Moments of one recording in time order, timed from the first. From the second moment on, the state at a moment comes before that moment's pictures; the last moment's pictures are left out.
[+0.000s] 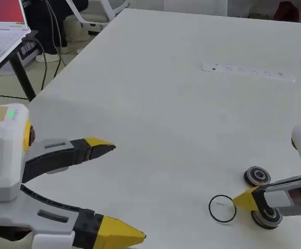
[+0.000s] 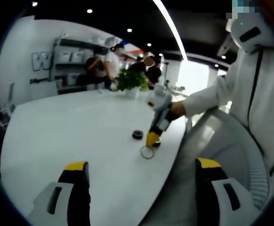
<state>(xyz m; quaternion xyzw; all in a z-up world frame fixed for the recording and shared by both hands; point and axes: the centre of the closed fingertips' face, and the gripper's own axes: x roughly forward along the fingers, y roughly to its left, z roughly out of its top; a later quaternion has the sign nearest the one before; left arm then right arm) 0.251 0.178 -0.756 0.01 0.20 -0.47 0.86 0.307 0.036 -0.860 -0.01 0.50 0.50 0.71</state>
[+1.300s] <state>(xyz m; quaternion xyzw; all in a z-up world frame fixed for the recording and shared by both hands) 0.239 0.164 -0.740 0.02 0.17 -0.48 0.86 0.303 0.016 -0.813 -0.08 0.41 0.51 0.75</state>
